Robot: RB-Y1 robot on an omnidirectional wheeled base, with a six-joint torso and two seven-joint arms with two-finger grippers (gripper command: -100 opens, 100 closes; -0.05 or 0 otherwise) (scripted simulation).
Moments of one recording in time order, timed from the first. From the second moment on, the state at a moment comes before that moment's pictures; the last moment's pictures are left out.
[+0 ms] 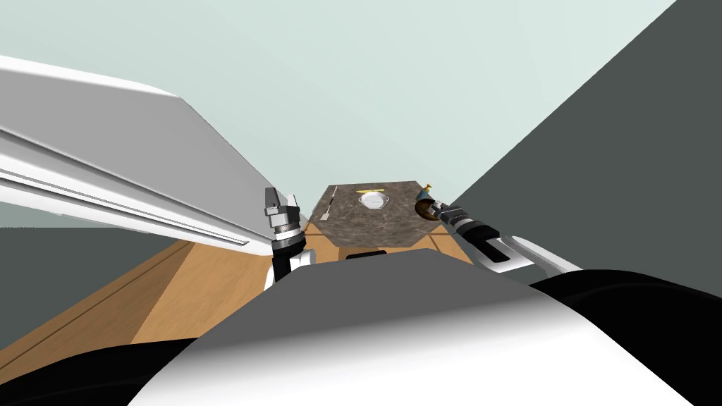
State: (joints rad) left arm 0.51 0.00 0.03 -2.32 -0.09 -0.45 -0.02; right arm 0.77 -0.80 -0.26 -2.05 0.48 0.00 0.45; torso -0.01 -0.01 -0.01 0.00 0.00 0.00
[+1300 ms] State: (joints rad) left arm 0.51 0.00 0.03 -2.32 -0.09 -0.45 -0.02; right arm 0.82 -0.89 -0.34 -2.11 0.43 0.09 0.42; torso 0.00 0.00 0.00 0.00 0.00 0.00
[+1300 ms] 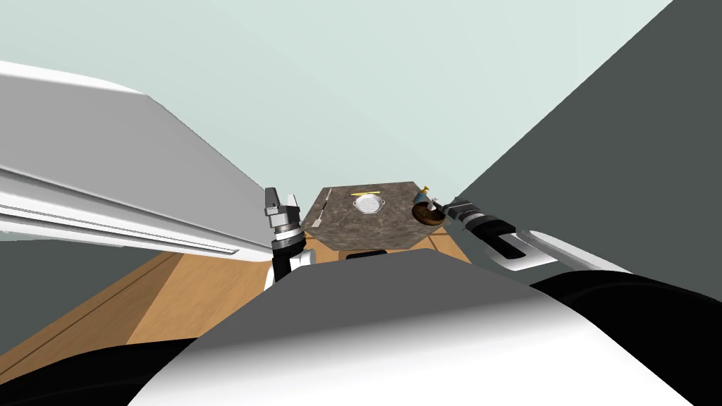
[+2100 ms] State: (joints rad) left arm 0.51 0.00 0.03 -2.32 -0.09 -0.45 -0.02; right arm 0.92 -0.98 -0.41 -2.24 0.37 0.15 0.37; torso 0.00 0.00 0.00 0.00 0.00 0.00
